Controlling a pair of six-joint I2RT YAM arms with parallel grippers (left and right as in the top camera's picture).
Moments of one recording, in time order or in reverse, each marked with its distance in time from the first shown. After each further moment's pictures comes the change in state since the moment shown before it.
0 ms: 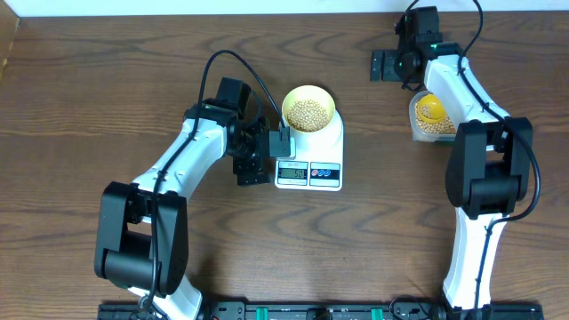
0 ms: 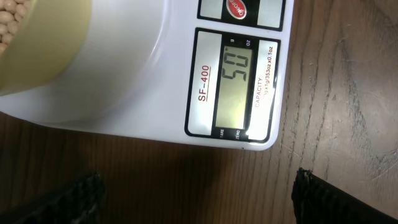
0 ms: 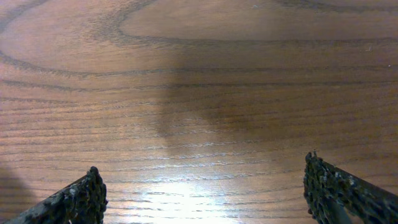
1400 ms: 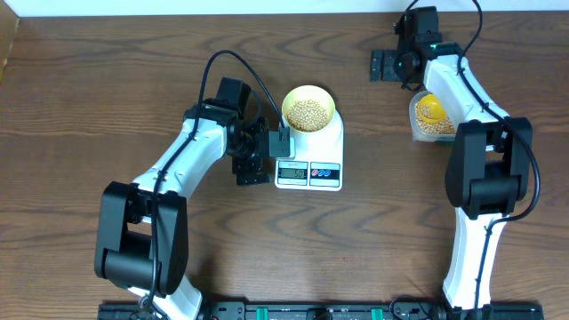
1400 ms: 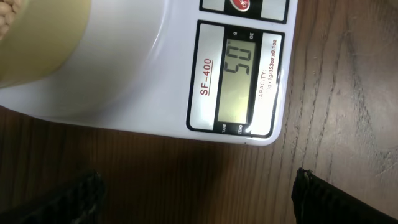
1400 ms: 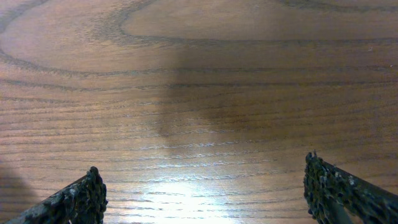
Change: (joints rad) left arm 0.000 0.000 0.000 0.000 -0.021 0.000; right arm 0.002 0.000 0.000 0.000 0.000 0.000
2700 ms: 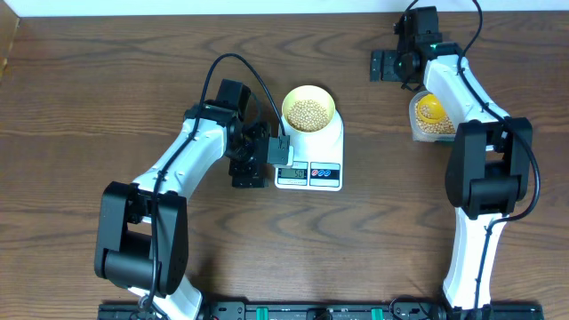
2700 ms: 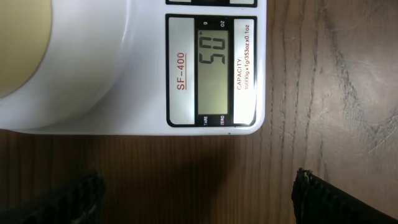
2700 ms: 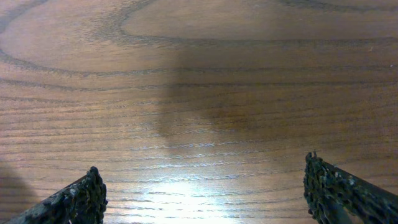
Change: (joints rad) left arm 0.000 0.000 0.000 -0.037 -0.005 0.127; right arm 0.000 0.000 0.000 0.000 0.000 0.000
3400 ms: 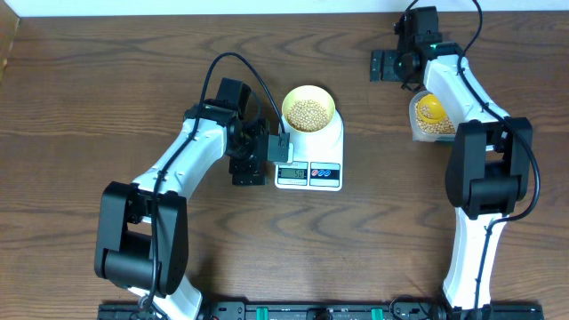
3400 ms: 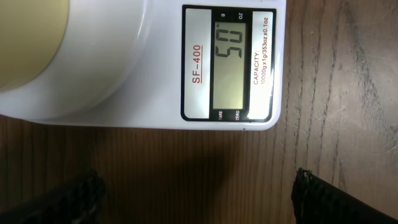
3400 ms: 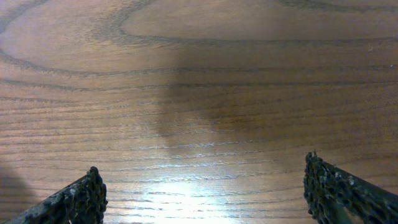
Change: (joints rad) left arm 0.000 0.000 0.000 0.025 -0.026 -0.027; right arm 0.000 0.000 0.000 0.000 0.000 0.000
